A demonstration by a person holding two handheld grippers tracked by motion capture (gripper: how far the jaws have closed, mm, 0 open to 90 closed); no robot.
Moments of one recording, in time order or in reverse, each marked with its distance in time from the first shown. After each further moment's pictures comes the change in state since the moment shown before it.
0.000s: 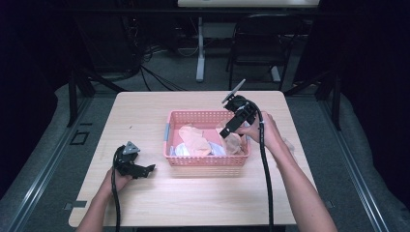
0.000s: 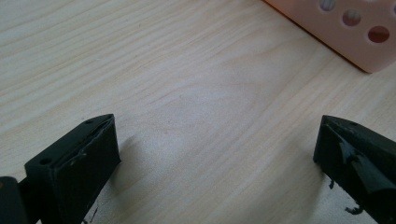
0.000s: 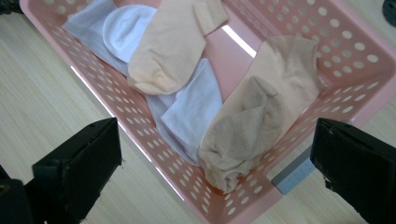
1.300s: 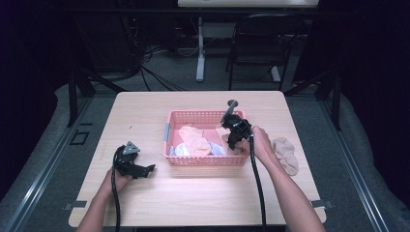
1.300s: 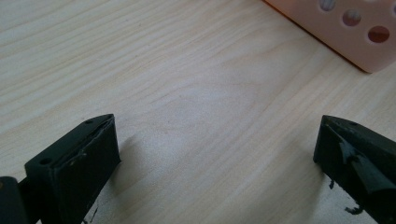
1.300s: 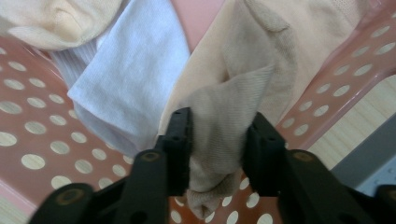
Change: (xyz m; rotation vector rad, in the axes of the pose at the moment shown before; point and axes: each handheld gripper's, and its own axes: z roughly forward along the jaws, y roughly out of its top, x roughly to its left) left arm 0.000 0.000 0.000 0.000 0.000 -0.001; right arm -0.016 -0.019 0.091 0.210 -0.097 0.078
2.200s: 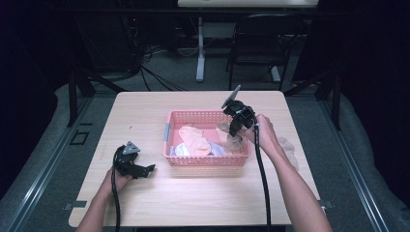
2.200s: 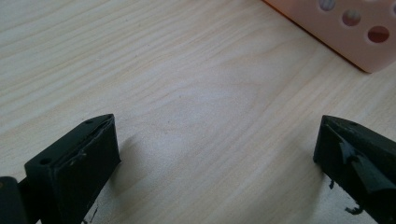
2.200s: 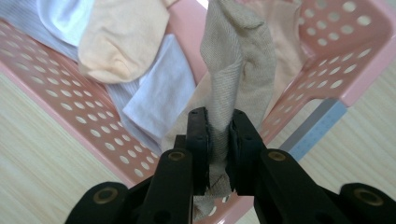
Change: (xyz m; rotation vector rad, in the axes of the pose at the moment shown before) left arm 0.000 0.000 0.000 0.000 -0.001 0.002; right arm 0.002 0.007 -0.068 -0.099 0.004 -0.017
